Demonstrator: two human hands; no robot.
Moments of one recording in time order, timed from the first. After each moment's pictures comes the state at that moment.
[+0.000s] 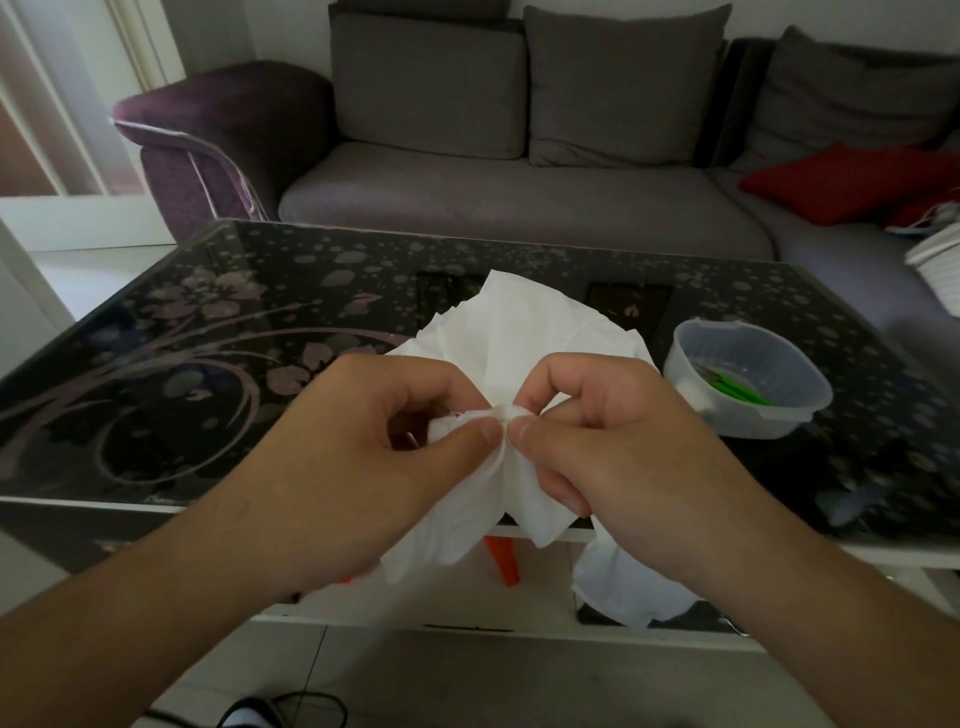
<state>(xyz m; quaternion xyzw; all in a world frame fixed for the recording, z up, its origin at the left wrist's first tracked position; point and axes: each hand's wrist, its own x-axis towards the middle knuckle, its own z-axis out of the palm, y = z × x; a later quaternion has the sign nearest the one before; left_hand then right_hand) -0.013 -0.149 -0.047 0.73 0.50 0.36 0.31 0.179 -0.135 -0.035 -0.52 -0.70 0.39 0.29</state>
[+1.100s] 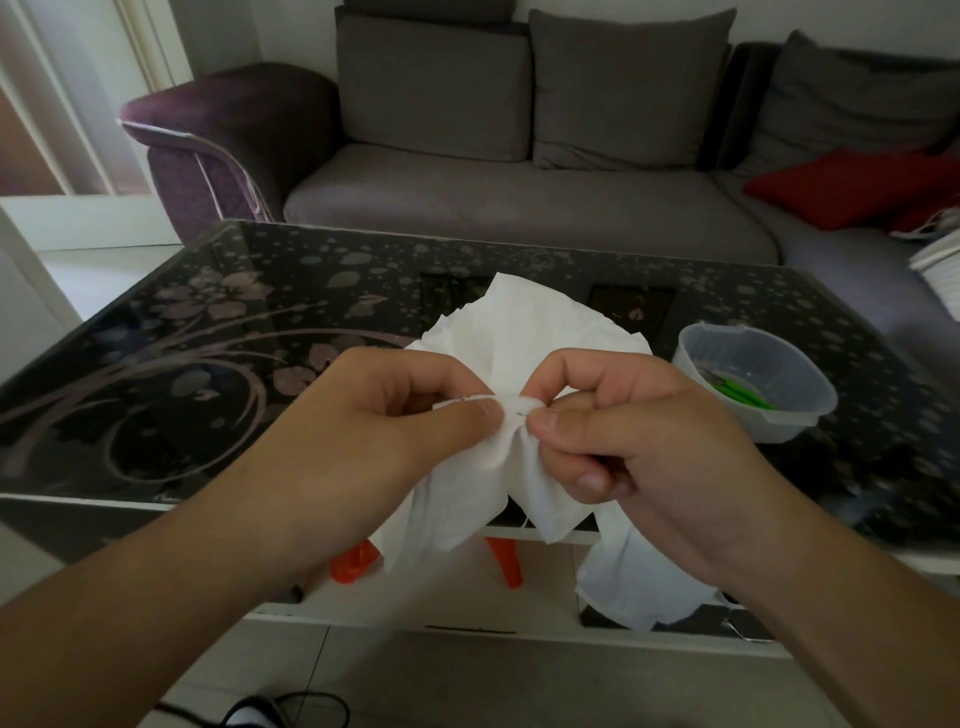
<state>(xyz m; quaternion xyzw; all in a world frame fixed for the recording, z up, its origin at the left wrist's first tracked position) -0.013 -0.148 -0.036 0.65 0.51 0.38 0.42 0.194 -0.123 -0.043 -0.37 -0.63 0.60 0.33</state>
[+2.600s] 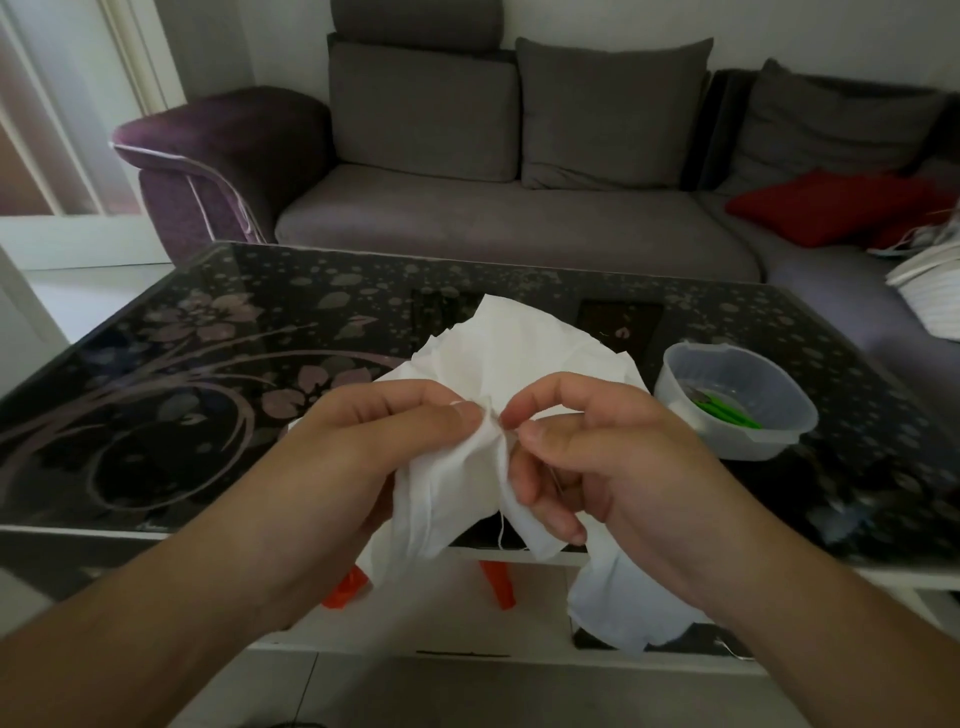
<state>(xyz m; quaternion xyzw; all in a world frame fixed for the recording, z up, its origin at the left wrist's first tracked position) -0.010 -0.142 -0.039 0.49 0.46 0.43 0.60 0.197 -0.116 -0.043 -0.38 -0.61 0.61 0.35</state>
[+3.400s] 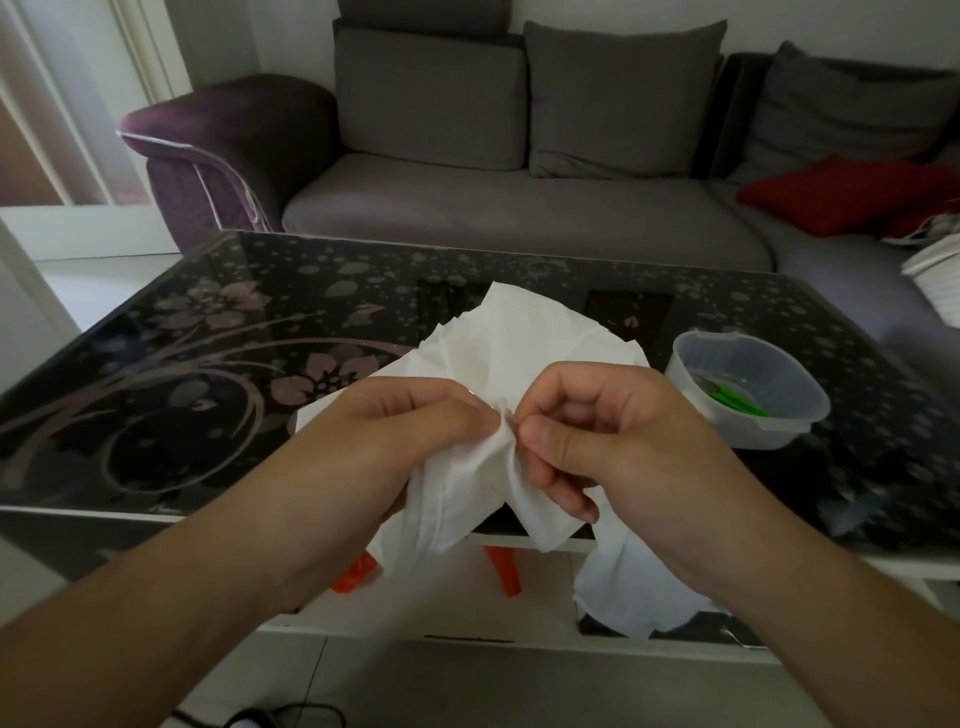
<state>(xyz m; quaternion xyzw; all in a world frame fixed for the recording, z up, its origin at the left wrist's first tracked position) -0.010 -0.144 -0.044 0.51 0.49 0.39 0.59 0.193 -0.124 -0.044 -0.41 -0.68 0.49 0.36</state>
